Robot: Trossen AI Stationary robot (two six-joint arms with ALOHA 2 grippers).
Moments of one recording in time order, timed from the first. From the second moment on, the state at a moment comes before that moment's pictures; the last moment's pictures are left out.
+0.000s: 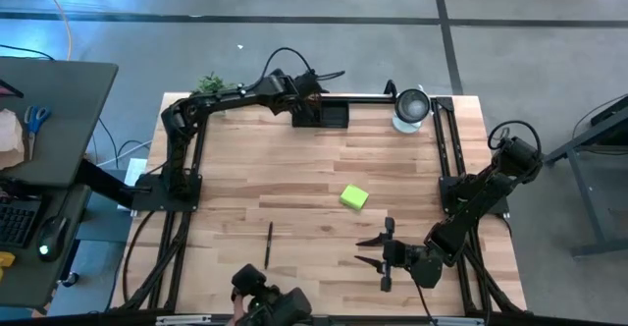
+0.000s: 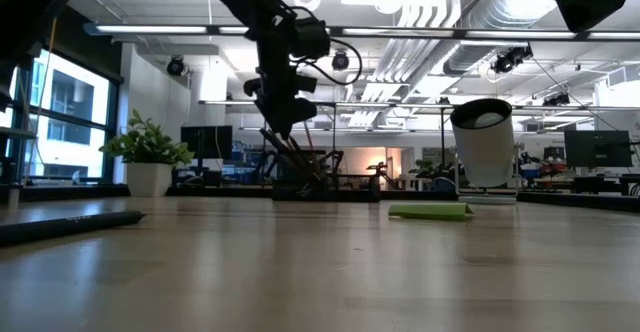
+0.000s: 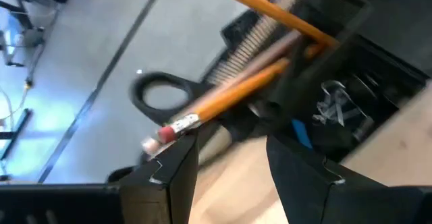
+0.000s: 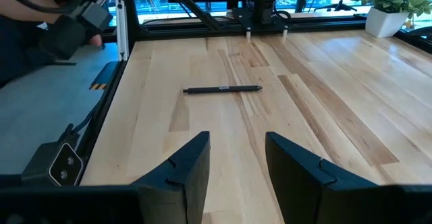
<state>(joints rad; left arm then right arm) 0.62 1.98 1.64 -0.82 -0.57 -0.02 0.86 1.57 0.75 0.34 0.90 0.42</state>
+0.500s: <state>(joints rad) 0.60 1.95 1.64 -0.97 -0.63 -0.01 0.86 1.57 0.75 0.33 0.91 0.43</state>
